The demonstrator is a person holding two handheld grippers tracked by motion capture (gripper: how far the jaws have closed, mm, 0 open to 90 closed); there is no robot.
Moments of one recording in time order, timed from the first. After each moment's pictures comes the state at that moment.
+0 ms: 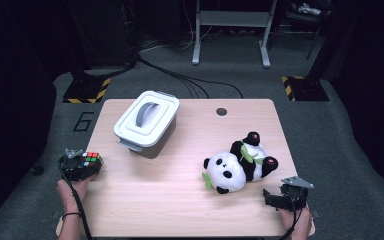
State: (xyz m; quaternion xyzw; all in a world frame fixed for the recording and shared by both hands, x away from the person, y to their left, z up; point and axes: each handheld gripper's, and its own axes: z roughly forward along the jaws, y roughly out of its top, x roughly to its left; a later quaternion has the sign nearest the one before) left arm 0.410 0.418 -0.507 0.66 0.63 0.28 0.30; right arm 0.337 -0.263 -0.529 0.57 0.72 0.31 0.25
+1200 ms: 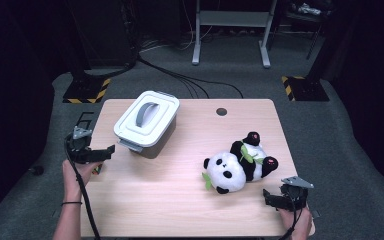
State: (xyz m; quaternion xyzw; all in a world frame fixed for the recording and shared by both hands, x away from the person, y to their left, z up) left arm 0.424 0.360 -0.409 0.71 0.54 0.27 0.36; right arm 0.337 -0.263 -0.529 0.57 0.72 0.31 0.25
